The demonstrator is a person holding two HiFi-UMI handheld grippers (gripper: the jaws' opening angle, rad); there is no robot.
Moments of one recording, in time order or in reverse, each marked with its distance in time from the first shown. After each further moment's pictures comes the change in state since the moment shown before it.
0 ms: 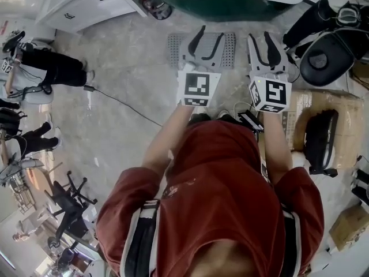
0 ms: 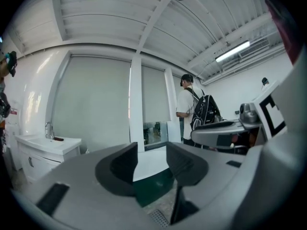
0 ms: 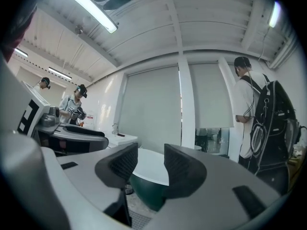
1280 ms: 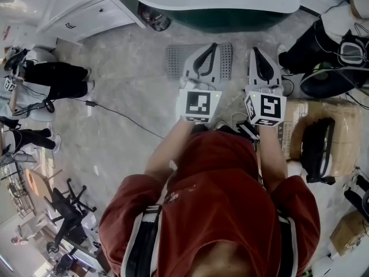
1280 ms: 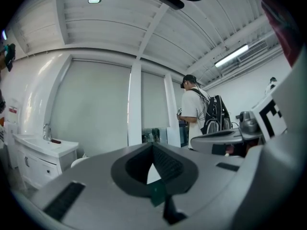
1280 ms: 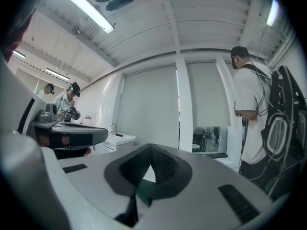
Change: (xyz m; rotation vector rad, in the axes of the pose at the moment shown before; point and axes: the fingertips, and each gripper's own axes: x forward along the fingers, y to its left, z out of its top) left arm 0.016 -0.017 0.026 -0.011 -0.078 0.002; right arm 0.006 -0.018 0.004 0.018 0.010 -0.010
